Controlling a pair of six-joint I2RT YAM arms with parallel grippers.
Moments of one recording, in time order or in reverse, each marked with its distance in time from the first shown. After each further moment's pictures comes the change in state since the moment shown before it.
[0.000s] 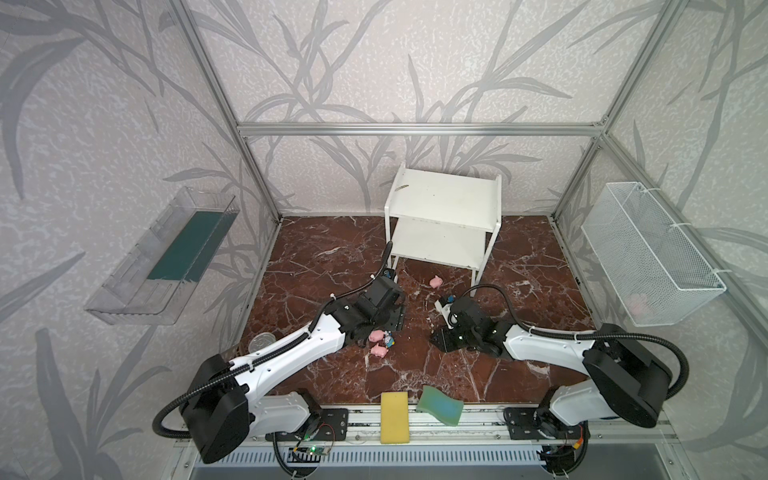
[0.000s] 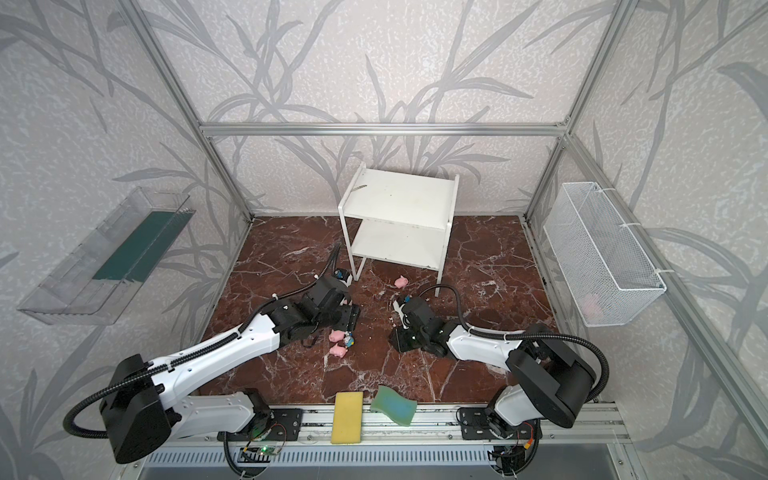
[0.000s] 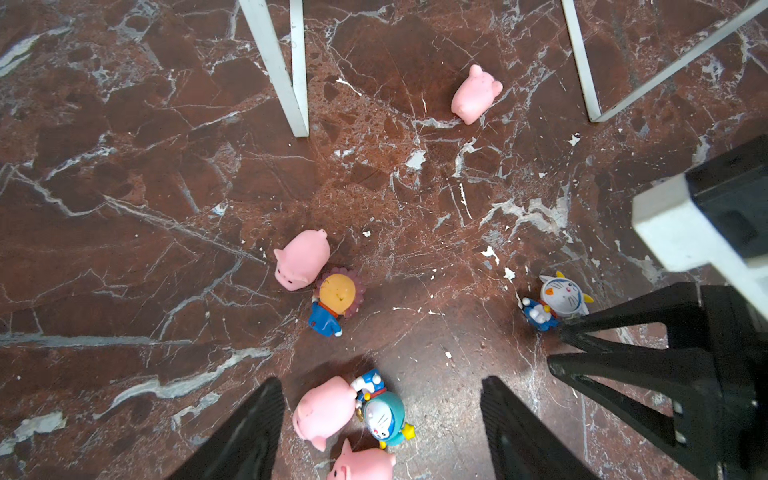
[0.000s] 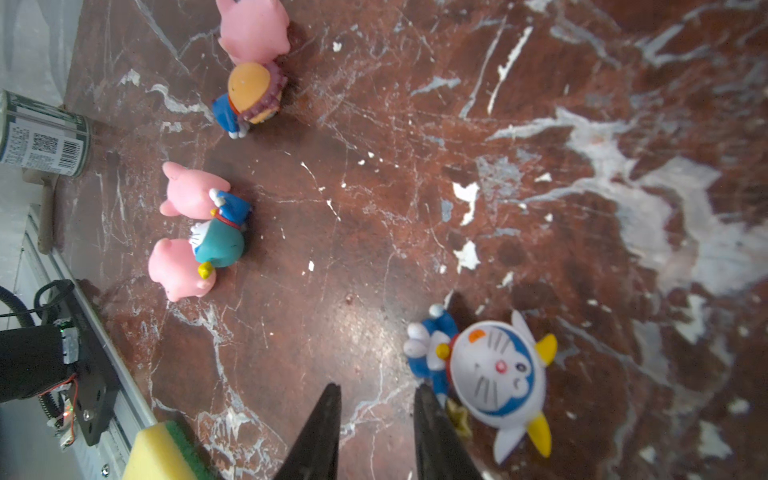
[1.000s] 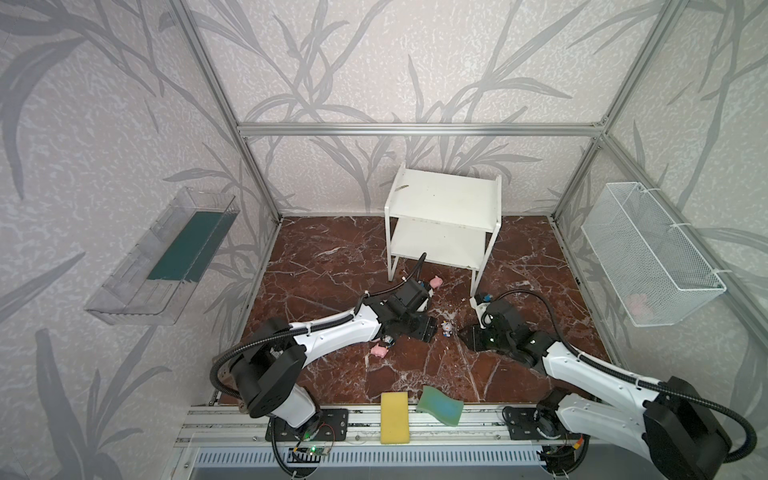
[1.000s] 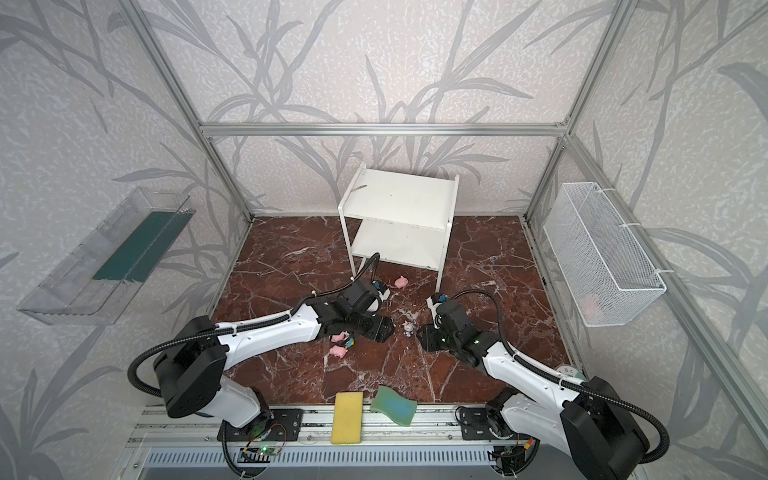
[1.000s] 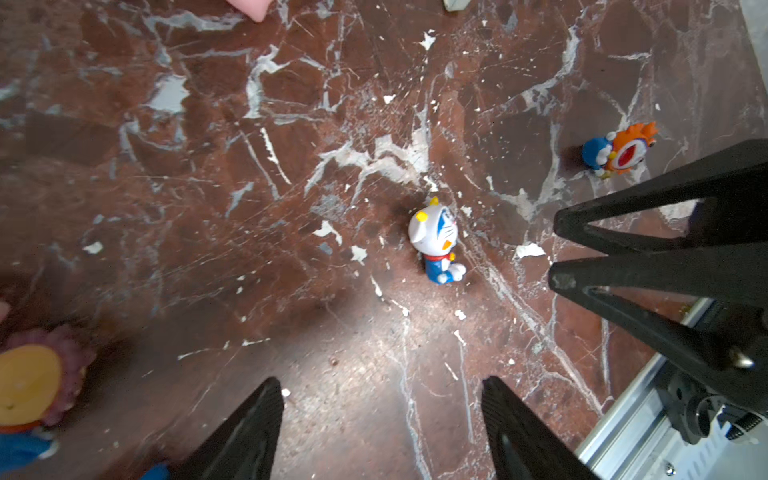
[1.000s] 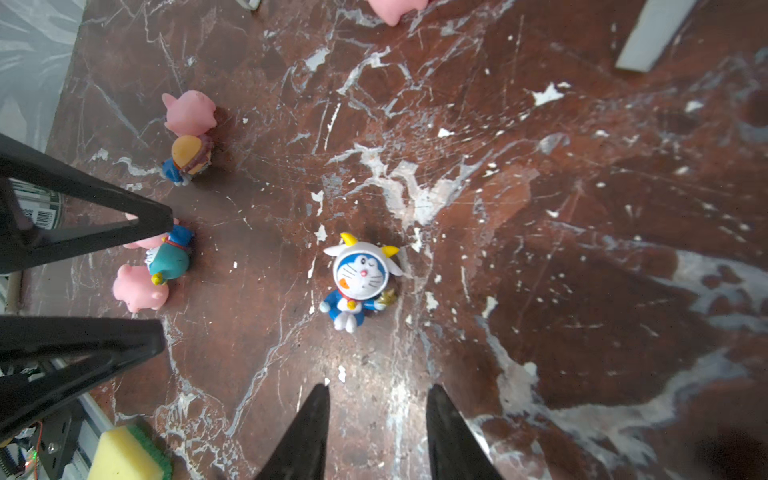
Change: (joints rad) left arm -0.082 0.306 0.072 0.188 0.319 -0.019; right arm -0.185 -0.364 -0.152 -0.171 0.053 -0.047
